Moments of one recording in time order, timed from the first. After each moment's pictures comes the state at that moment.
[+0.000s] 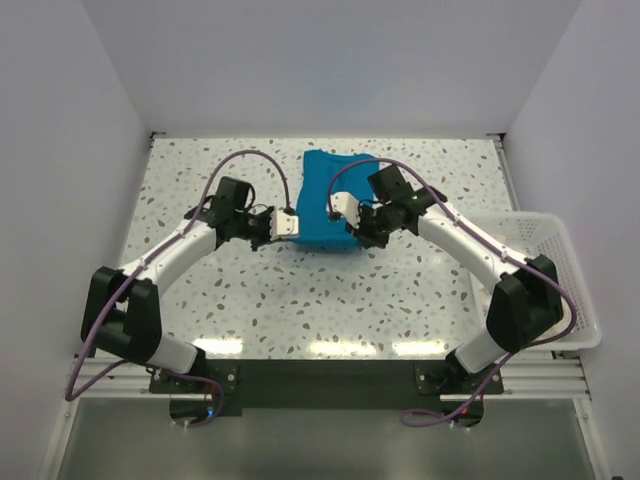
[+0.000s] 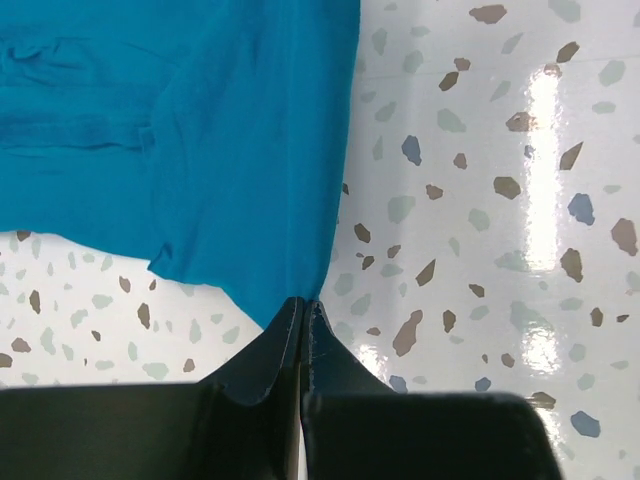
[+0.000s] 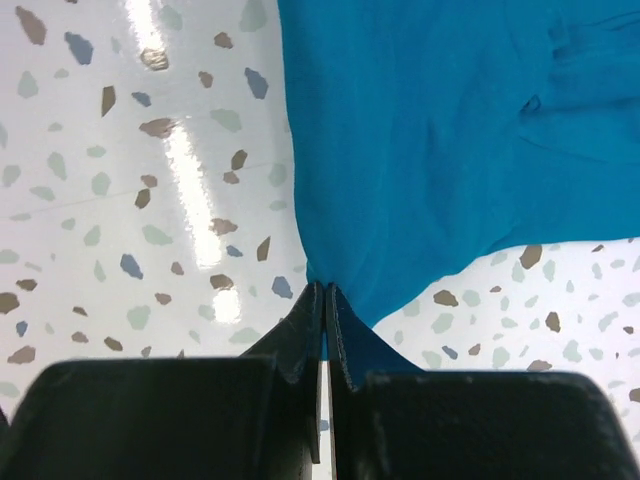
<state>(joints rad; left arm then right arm) -0.33 1.48 0.99 -0.44 0.70 1.07 0.55 1.57 1.29 -0.77 -0.34 -0.75</state>
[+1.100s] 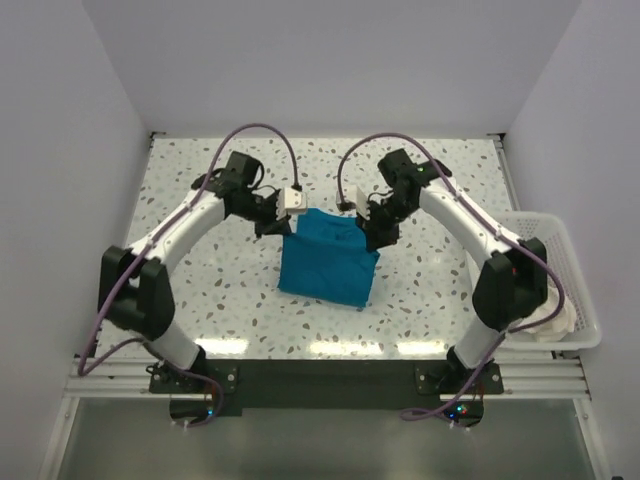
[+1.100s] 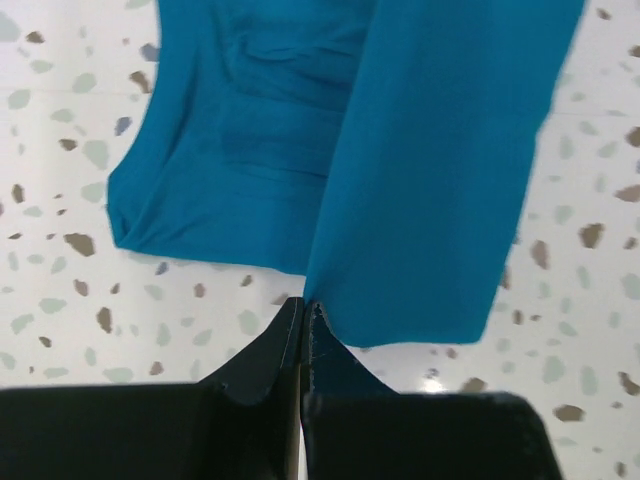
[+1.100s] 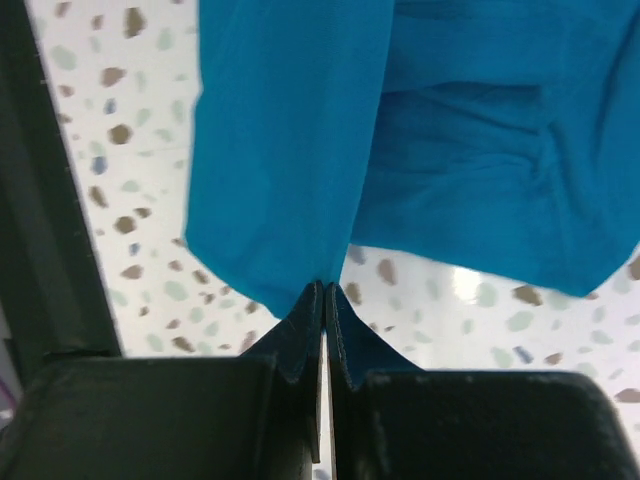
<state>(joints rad) -0.37 1.55 1.26 -0.78 0.72 0.97 0.44 1.66 1.48 -1.17 -0.57 -0.89</state>
